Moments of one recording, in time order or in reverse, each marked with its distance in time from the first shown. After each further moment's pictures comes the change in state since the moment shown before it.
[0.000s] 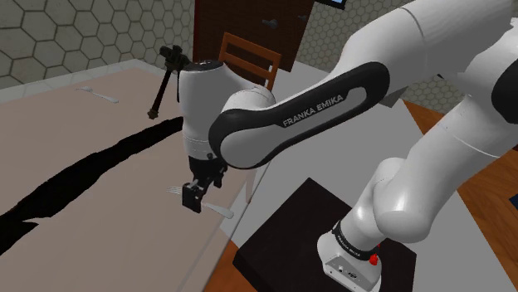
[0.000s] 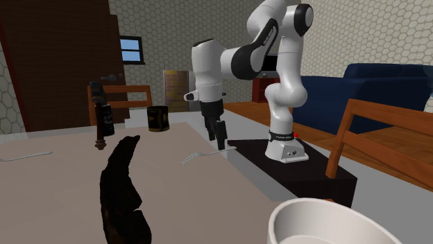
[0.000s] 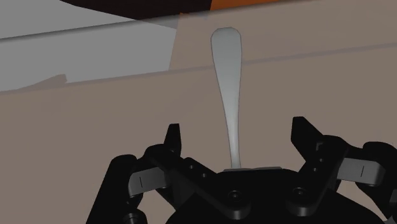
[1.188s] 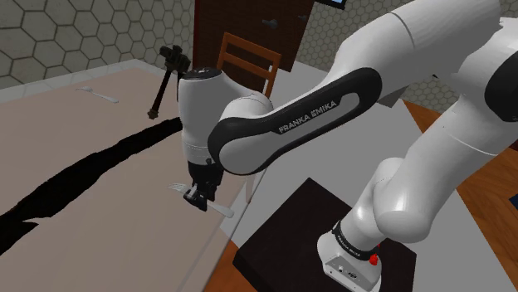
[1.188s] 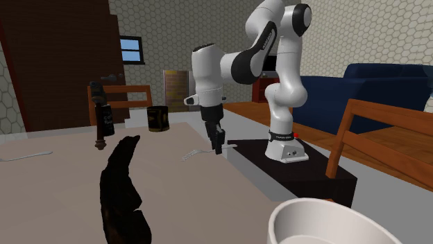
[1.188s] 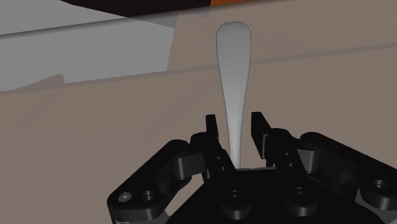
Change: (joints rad) arm 0.001 0.026 0.003 -0.011 -0.011 0.036 0.009
